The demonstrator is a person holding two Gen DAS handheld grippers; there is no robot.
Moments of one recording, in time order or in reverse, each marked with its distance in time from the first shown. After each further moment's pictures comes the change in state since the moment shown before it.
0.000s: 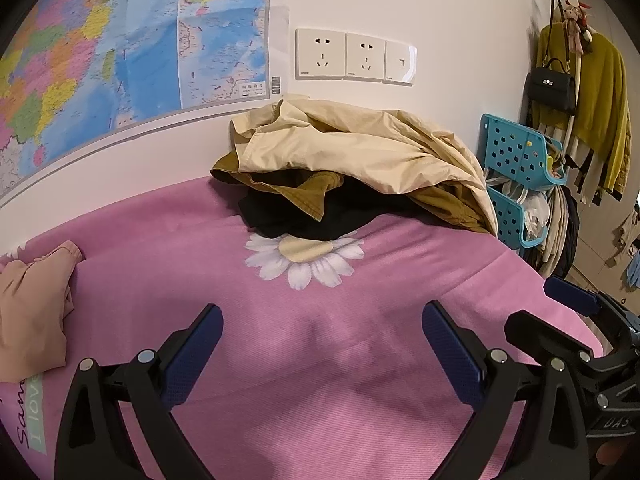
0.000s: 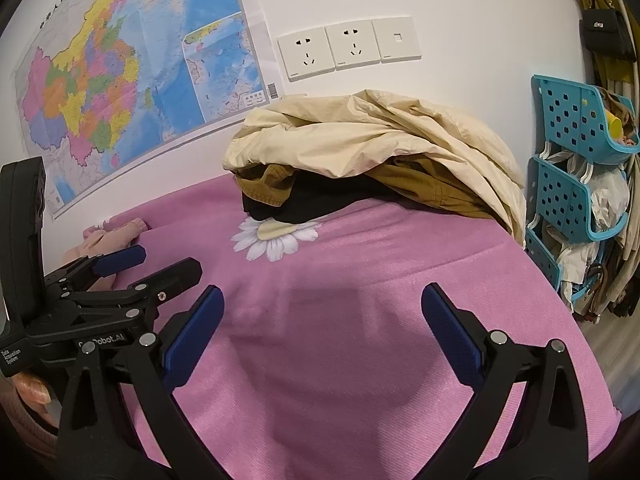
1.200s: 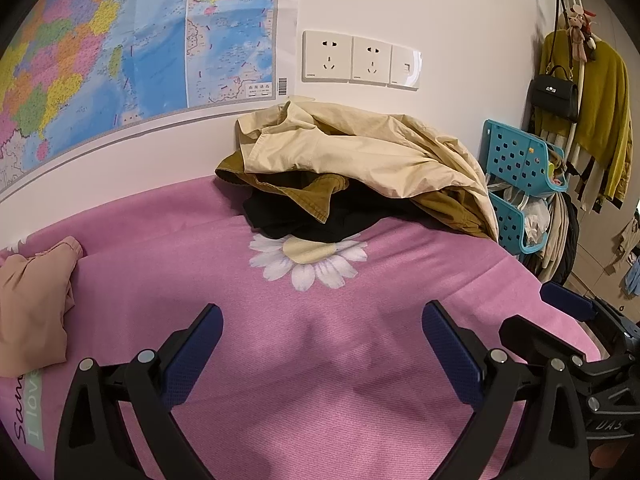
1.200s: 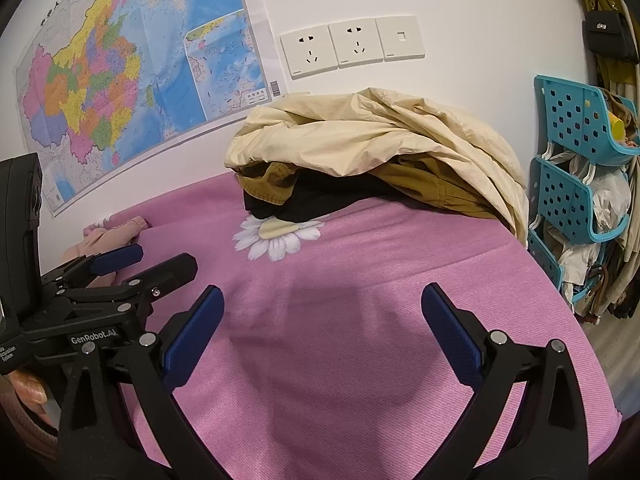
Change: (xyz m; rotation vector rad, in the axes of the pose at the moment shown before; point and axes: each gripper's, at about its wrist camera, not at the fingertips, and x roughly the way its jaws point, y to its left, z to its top) left arm 0.000 0.005 0.001 -0.015 -0.003 0.000; right arm 0.002 0.001 -0.001 -0.006 0.003 0.003
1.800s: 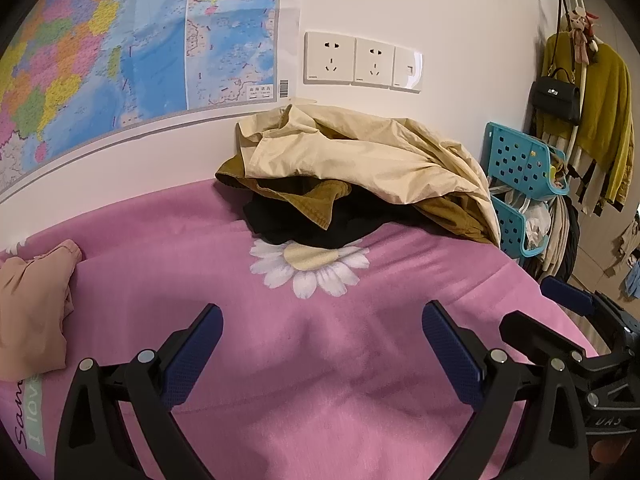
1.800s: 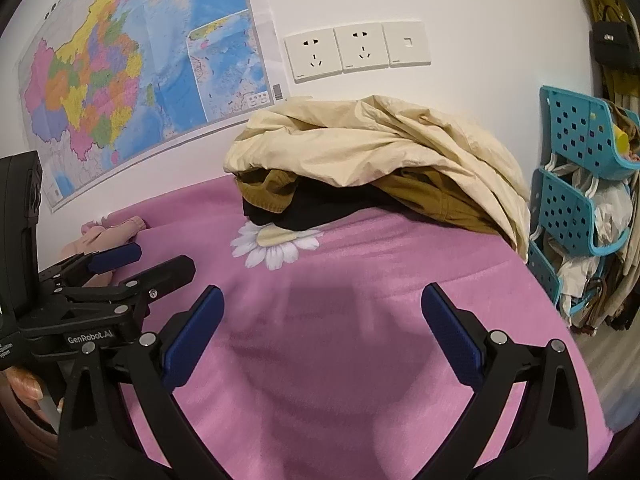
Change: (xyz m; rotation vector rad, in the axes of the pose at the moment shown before) left arm 0.003 0.001 0.006 -0.008 -0.003 -0.003; right arm 0.008 -0.002 0.012 -0.037 -0.004 -0.004
